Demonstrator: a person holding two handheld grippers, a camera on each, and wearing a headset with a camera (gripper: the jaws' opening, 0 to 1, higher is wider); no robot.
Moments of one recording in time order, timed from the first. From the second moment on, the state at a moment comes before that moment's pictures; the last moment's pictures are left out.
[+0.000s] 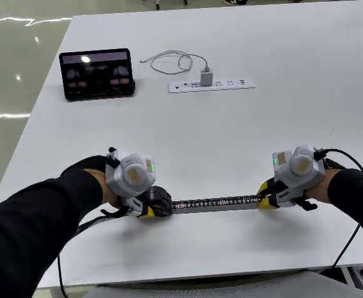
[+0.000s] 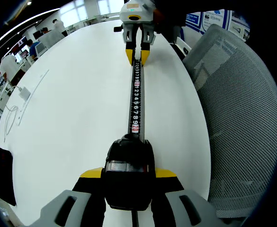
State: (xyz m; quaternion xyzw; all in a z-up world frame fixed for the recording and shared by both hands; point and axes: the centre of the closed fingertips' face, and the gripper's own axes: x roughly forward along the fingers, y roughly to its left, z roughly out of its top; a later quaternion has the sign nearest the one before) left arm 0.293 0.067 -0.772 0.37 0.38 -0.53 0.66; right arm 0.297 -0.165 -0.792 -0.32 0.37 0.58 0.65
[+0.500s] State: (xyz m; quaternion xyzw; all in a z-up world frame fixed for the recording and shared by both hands) left arm 0.292 0.067 -0.772 0.37 0.38 -0.53 0.66; right arm 0.298 -0.176 -0.793 -0.32 0.37 0.58 0.65
